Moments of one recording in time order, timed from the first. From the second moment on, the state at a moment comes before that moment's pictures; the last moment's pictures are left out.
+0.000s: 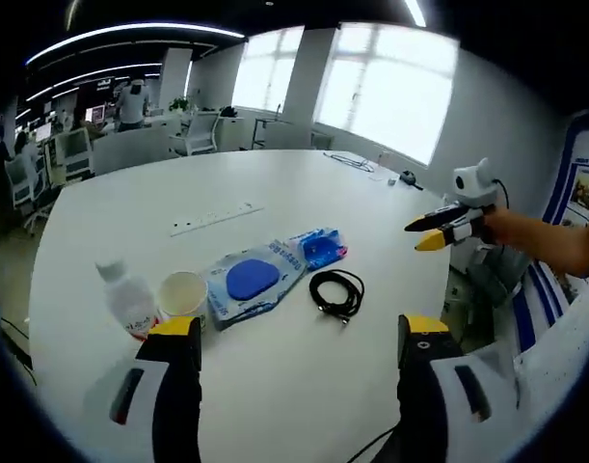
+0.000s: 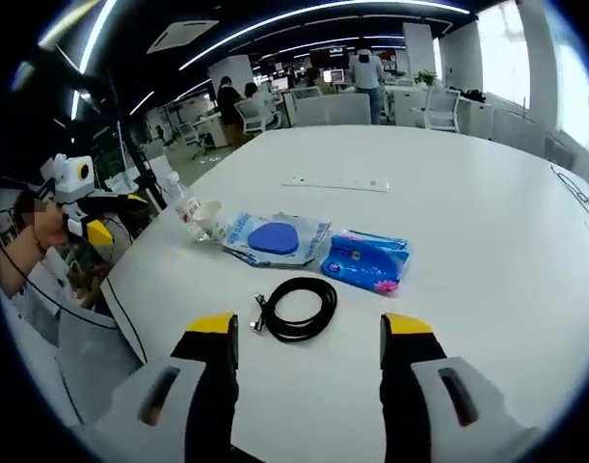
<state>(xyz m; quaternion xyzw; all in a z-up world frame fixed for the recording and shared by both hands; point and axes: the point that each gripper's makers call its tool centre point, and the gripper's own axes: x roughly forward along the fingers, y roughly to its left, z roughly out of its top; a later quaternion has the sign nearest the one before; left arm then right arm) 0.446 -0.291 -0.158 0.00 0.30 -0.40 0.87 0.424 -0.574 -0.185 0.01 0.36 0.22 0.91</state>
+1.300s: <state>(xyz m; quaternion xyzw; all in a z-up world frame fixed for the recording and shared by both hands) 0.393 -0.243 -0.145 -0.02 0.30 -0.38 0.87 0.380 -0.565 -0.172 0.02 0.34 0.22 0.92</state>
